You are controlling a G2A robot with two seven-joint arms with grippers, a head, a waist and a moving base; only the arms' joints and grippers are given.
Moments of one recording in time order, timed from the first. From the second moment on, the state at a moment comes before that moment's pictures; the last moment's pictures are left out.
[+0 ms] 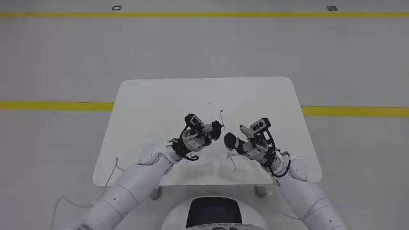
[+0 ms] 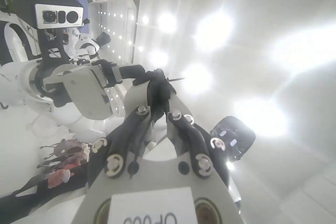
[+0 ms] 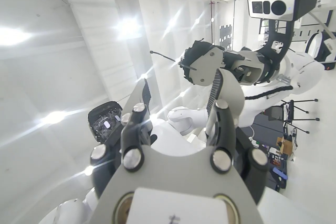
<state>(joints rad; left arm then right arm) 1.28 -1.21 -0.83 -1.26 -1.17 -0.34 -1.07 -1.54 -1.24 1.16 -1.32 1.02 -0.34 1.17</state>
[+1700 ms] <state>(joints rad) 1.28 -1.21 -0.83 -1.26 -1.17 -0.34 -1.07 -1.50 -1.40 1.26 -1.22 0.92 -0.34 1.27</state>
